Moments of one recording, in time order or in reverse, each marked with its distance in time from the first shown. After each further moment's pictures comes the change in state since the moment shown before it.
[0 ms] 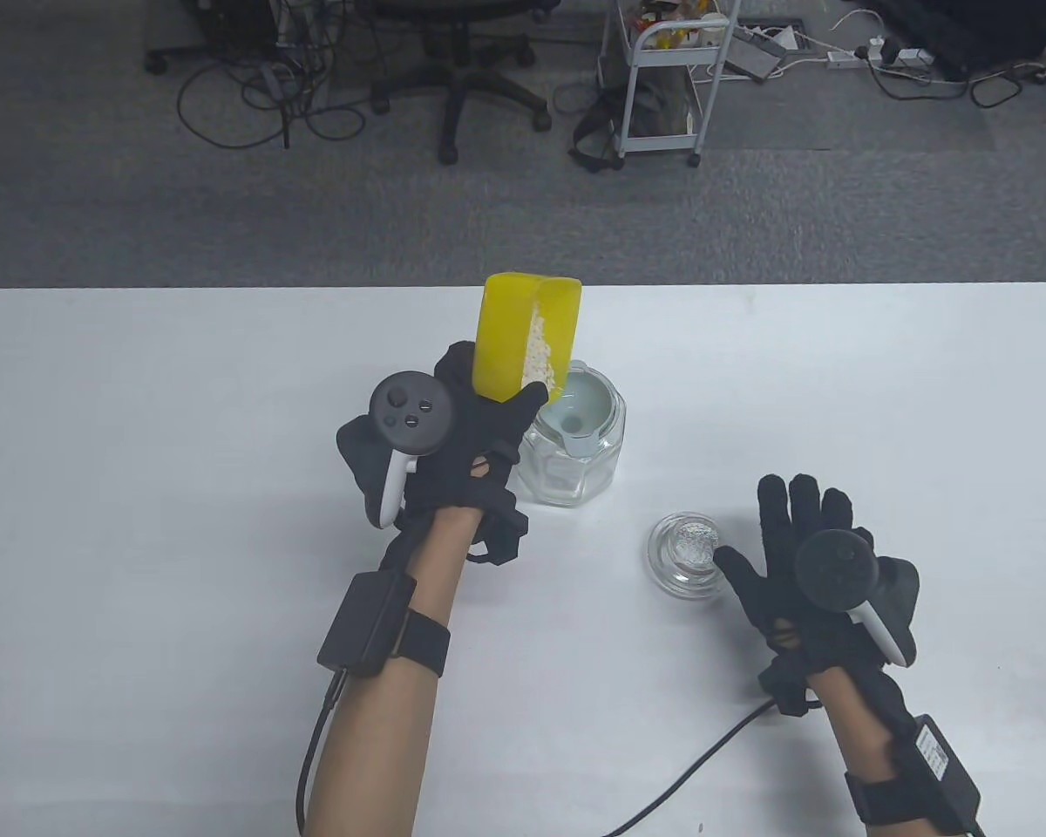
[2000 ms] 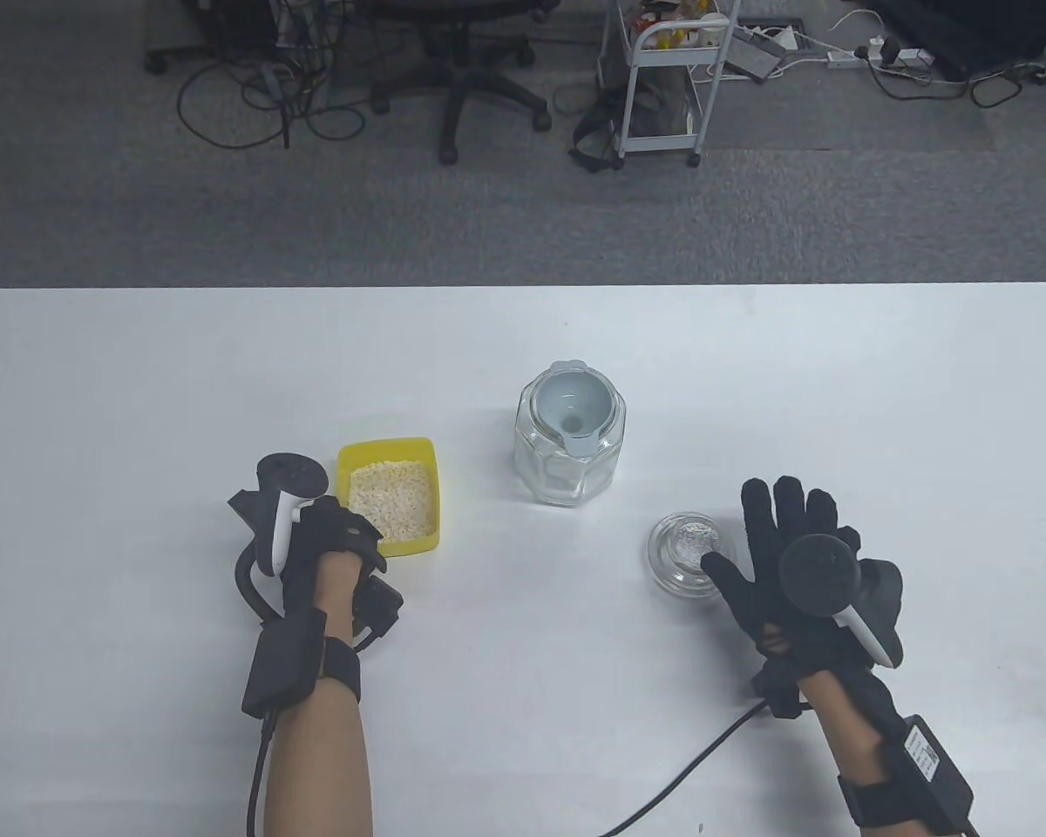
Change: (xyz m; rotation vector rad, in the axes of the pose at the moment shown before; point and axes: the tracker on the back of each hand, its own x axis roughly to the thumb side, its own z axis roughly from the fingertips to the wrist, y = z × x) left_hand -0.185 0.002 0.014 -0.274 0.671 -0.157; right_hand 0.012 0.004 0.004 -0.002 -0.038 0.036
